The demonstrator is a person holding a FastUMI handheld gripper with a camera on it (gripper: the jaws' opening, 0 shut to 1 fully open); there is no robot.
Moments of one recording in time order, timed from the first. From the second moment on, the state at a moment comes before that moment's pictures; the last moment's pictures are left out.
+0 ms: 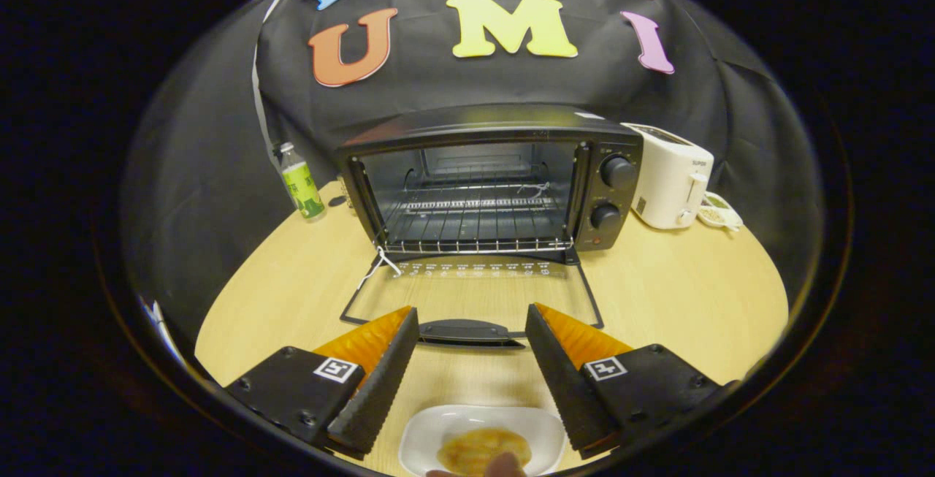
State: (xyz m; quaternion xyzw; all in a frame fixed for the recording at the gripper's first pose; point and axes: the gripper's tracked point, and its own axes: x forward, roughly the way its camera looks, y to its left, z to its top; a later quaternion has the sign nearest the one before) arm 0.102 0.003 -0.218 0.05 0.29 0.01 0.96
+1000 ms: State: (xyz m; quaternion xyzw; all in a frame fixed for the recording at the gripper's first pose) arm -0.039 -0.005 -0.275 0.03 0.23 0.02 0.97
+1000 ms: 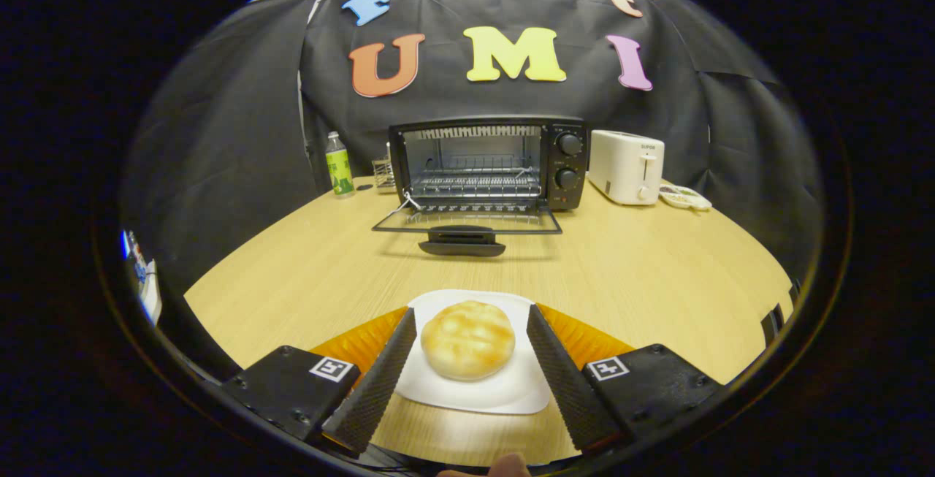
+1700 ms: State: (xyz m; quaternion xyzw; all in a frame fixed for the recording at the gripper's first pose) arm -0.034 -0.012 -0.270 0.11 0.25 0.03 0.96
